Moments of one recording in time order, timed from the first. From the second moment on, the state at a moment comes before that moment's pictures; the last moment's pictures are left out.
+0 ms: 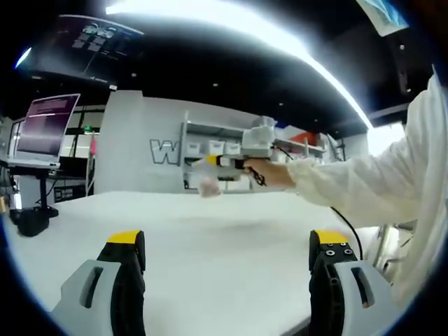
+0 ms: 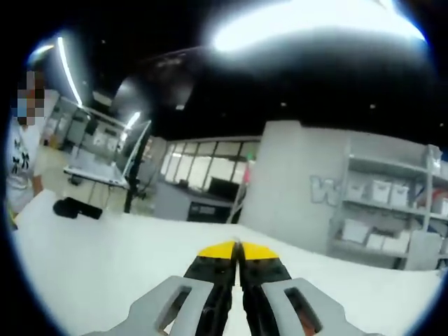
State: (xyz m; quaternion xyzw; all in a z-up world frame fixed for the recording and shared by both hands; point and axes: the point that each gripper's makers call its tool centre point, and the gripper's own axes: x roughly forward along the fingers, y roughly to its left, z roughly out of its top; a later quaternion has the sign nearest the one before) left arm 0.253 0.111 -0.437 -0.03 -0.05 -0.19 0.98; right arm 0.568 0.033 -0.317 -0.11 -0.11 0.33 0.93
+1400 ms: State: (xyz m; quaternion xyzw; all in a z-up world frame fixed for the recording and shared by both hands) left arm 0.252 0.107 -0.441 -0.02 -0.04 -0.19 0.98; right arm 0.525 0.016 -0.333 -0.06 -0.08 0.38 0.92
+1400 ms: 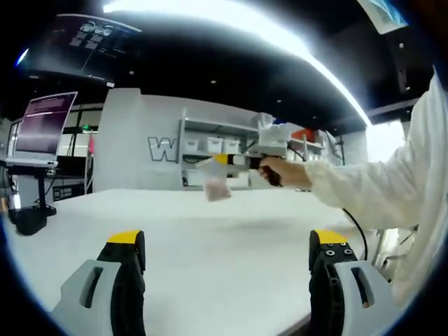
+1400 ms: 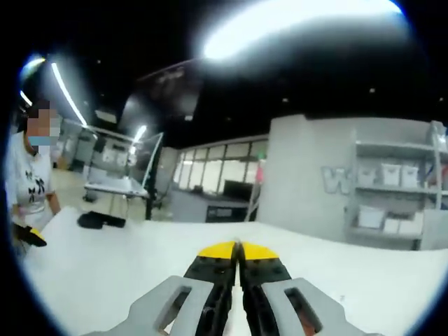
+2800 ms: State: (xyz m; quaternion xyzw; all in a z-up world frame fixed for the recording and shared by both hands) left arm 0.252 0.107 -0.444 -0.02 -0.04 -0.19 0.98; right arm 0.490 0.018 -0.343 -0.03 -0.06 0.43 0.90
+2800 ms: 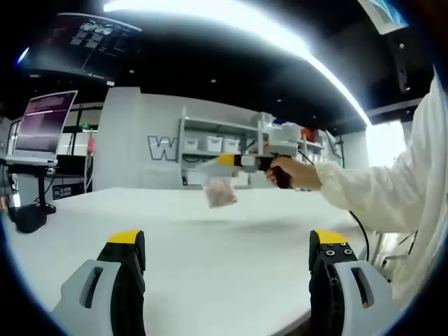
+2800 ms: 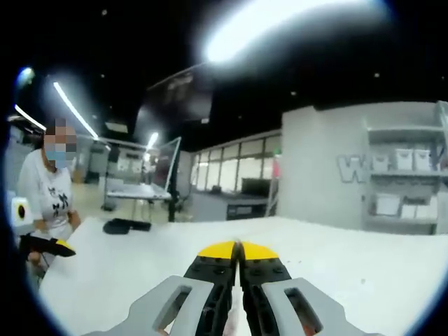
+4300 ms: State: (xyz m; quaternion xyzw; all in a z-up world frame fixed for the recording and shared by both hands) left arm 0.251 0.108 -0.445 -0.02 -0.04 -0.19 0.98; right arm 0.448 0.019 -0.347 0.04 -0.02 0.48 0.88
